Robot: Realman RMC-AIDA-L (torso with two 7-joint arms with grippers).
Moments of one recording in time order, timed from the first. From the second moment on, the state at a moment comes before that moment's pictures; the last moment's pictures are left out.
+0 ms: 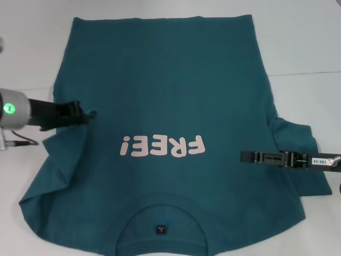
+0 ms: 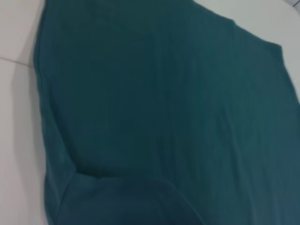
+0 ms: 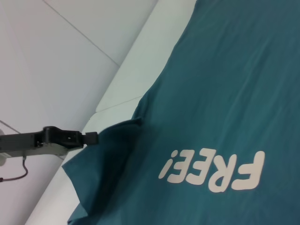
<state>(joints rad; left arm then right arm) -0.77 -2.09 0.79 0.87 2.52 1.15 -2.76 0.52 2.00 -0.62 -0.56 -2.05 -1.45 1.99</state>
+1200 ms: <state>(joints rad) -0.68 -2.03 0.65 0.78 2.28 1.24 -2.61 0.51 2.00 -0.62 -0.56 -2.05 -1.45 2.00</state>
